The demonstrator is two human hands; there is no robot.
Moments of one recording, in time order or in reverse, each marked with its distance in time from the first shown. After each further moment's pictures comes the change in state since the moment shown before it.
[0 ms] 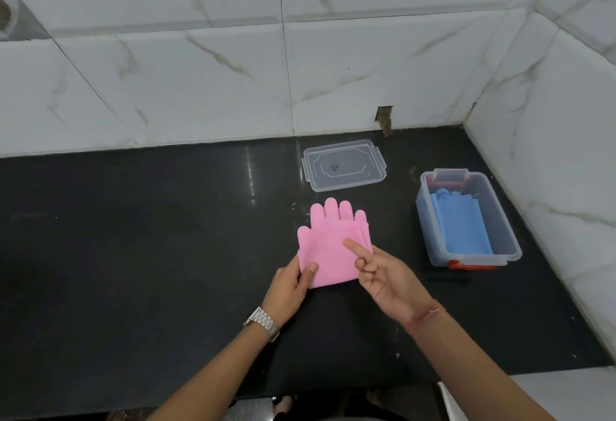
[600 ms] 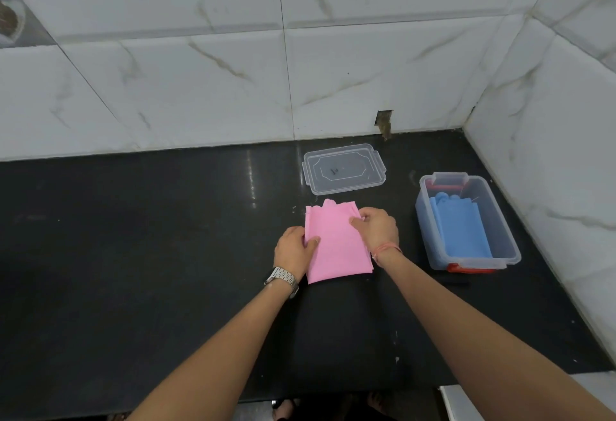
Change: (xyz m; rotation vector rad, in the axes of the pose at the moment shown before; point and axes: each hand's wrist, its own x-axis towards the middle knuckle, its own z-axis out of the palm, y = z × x) left_hand 0.072 0.018 0.003 0.290 0.075 -0.207; right_hand 0.111 -0.030 -0.006 -1.311 0.483 -0.412
